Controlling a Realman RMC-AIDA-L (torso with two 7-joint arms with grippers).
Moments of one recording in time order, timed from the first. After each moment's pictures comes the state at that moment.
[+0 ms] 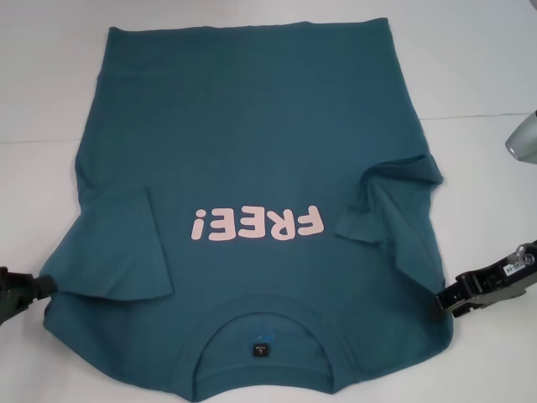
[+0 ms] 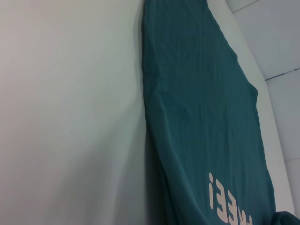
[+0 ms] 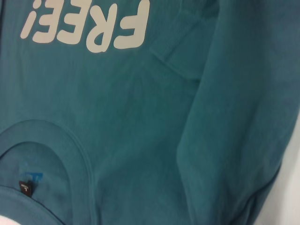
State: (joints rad) left arm -0.47 -2.05 0.23 0.70 2.36 1.46 -2.37; right arm 0.72 1.98 -0.77 -0.75 -2.66 -1.53 2.52
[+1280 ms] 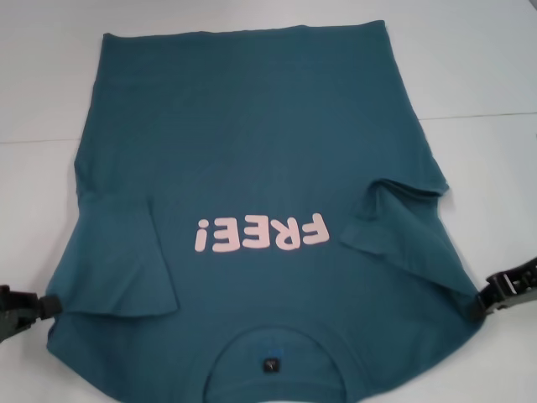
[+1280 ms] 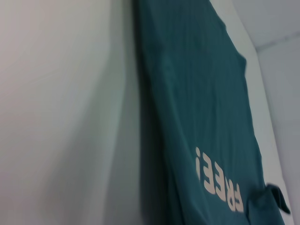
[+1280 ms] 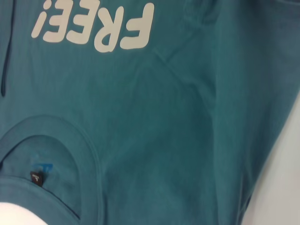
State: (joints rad) left arm -0.47 -2.04 0.24 0.75 2.40 1.59 -2.37; right arm 0.68 1.97 -0.76 -0.88 -2.66 -1.67 2.50
